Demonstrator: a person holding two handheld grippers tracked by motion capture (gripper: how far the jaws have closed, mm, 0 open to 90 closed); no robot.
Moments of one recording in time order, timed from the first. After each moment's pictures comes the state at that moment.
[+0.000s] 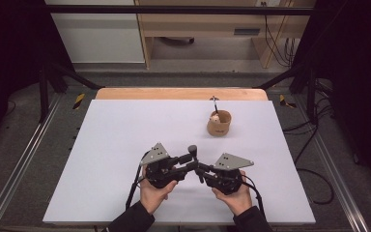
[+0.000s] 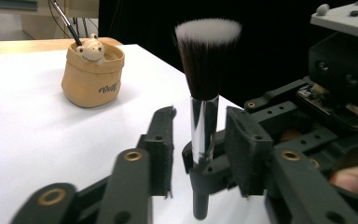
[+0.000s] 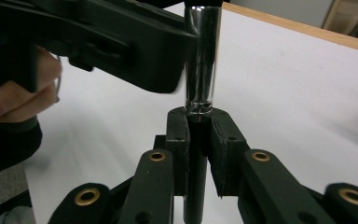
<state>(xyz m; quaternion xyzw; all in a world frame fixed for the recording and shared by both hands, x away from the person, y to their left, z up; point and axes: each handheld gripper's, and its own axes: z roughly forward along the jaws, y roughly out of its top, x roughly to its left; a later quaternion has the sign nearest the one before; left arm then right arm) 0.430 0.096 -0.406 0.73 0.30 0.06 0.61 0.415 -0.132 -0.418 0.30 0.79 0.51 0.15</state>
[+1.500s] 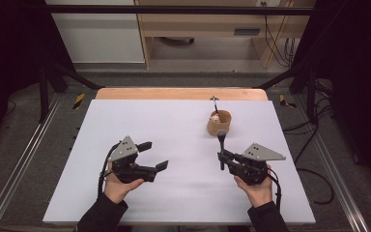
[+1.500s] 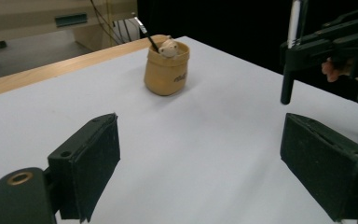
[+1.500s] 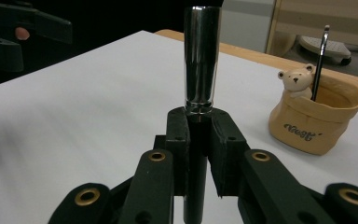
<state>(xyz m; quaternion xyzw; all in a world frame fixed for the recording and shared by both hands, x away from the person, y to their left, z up) 0.437 0.179 -0.387 0.77 0.29 0.16 0.55 0.422 -0.189 -0.393 0.35 0.74 0.53 0.21</state>
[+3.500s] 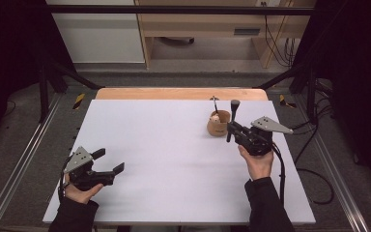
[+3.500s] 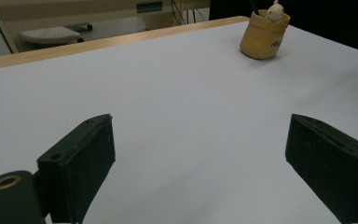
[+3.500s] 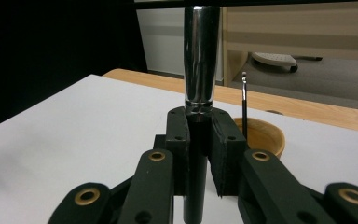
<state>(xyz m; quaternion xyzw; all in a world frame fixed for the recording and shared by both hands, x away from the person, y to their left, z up) 0.426 0.286 -0.425 0.74 0.38 0.23 0.51 0.480 -0.203 -0.365 0.43 0.68 0.54 0.25</state>
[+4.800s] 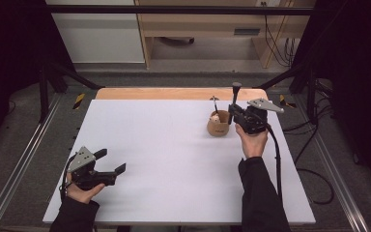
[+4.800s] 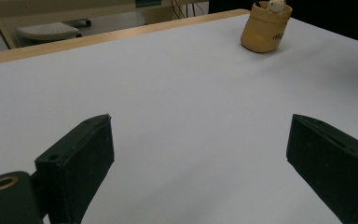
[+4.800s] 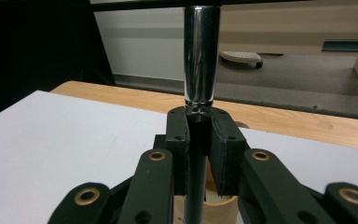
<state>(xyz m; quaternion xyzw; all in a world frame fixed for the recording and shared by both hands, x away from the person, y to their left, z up) 0.429 0.283 -0.428 0.74 0.38 0.22 0.50 0.545 -0.203 -0.365 0.48 0.65 0.52 0.28</state>
